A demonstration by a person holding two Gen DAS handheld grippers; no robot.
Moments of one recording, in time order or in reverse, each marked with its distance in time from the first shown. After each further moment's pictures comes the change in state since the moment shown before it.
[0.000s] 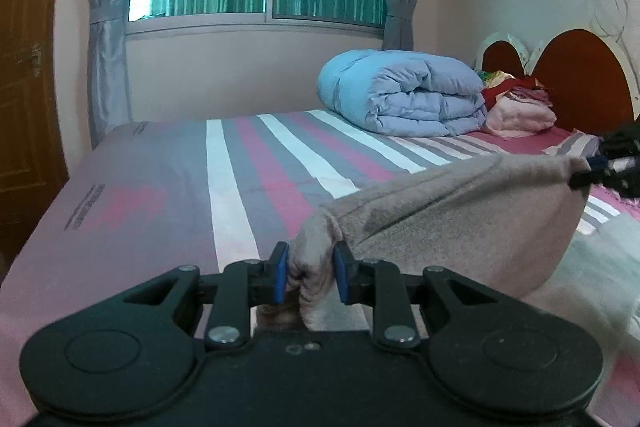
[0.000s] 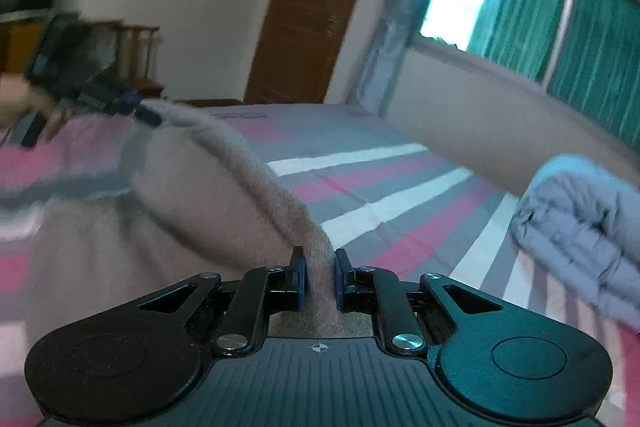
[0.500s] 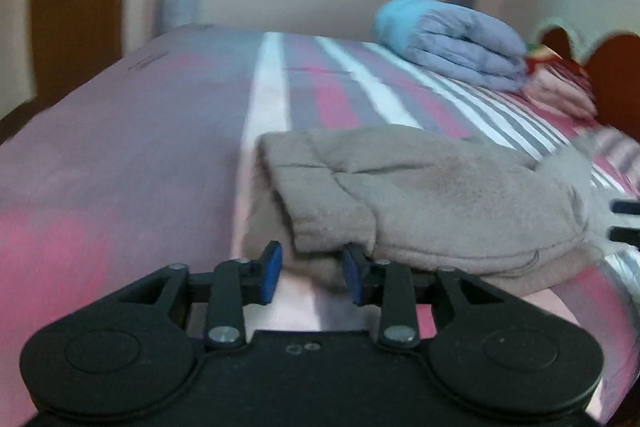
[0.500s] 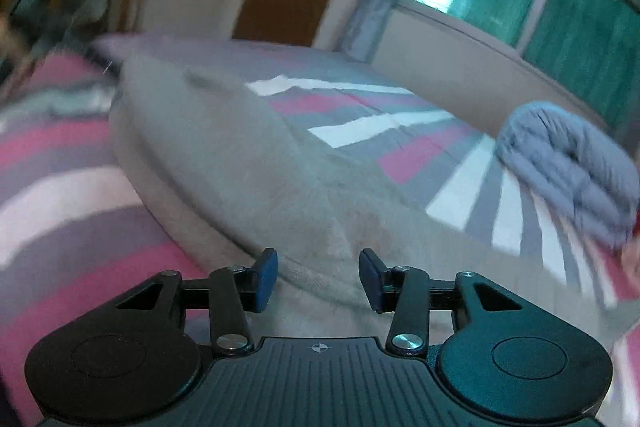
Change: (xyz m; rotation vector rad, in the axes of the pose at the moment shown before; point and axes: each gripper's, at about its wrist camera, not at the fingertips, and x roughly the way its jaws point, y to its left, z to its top) left arm -0.068 -0.042 -0.113 -0.259 0.165 0.152; right arm -0.069 0.128 -0.118 0.073 0.109 -0.108
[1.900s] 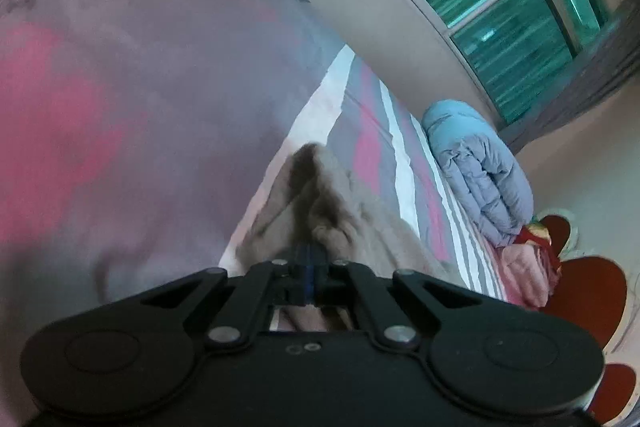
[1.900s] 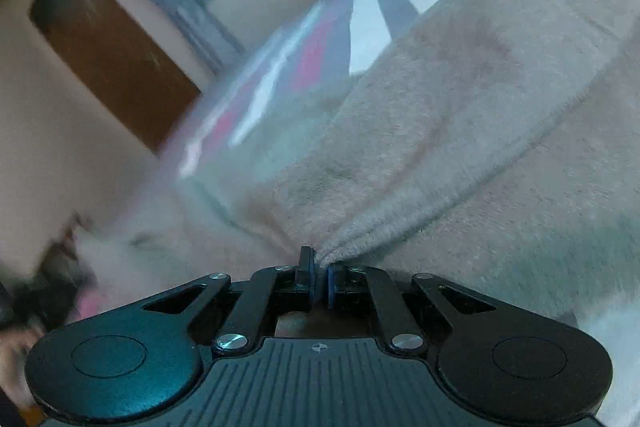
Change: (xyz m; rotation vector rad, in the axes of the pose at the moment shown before) left arm 0.035 0.059 -0.026 -0.646 -0.038 -0.155; right arm -0.014 -0.088 -0.080 1.034 0.032 0.149
